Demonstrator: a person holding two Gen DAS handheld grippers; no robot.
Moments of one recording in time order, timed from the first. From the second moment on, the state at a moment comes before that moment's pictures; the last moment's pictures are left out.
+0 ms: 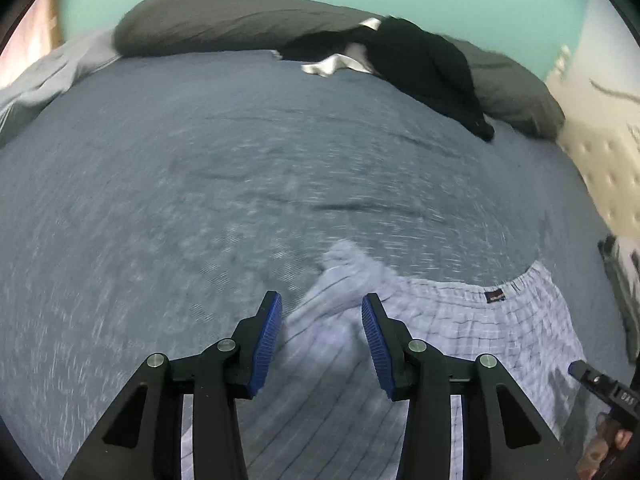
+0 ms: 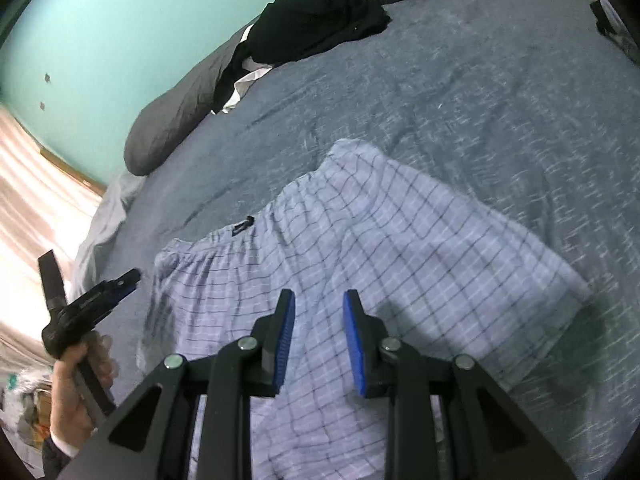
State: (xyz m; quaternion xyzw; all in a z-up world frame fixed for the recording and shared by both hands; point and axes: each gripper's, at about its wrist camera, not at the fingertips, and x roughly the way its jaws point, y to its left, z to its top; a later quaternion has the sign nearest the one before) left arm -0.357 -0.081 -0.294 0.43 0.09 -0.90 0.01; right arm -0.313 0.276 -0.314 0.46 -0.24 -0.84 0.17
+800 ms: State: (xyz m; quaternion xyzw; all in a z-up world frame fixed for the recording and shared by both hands) left arm -0.391 -0.056 -0.322 0.45 -0.01 -0.89 0.00; right arm -0.317 0.307 -0.317 0.44 -0.30 -0.83 0.16
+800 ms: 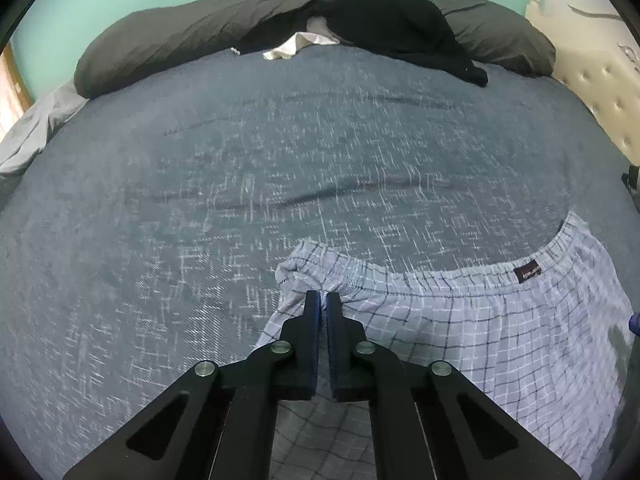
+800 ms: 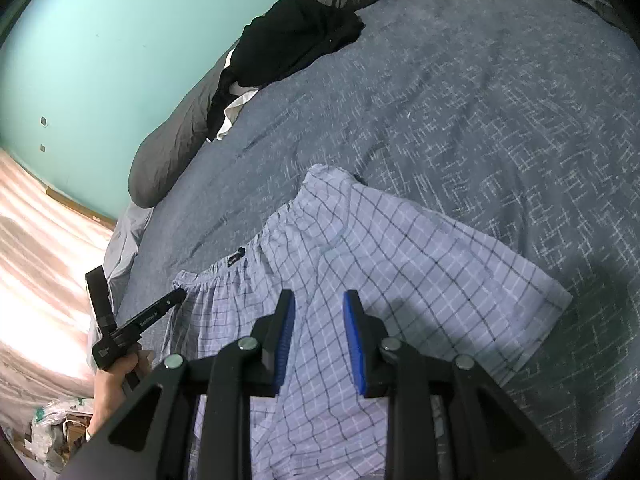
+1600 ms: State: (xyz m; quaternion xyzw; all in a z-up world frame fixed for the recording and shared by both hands) left arm -0.415 -0.109 -0.327 0.49 0.16 -0.86 -0.05; right arm -0.324 0.318 -0.325 0.45 -0.30 -0.82 0.16
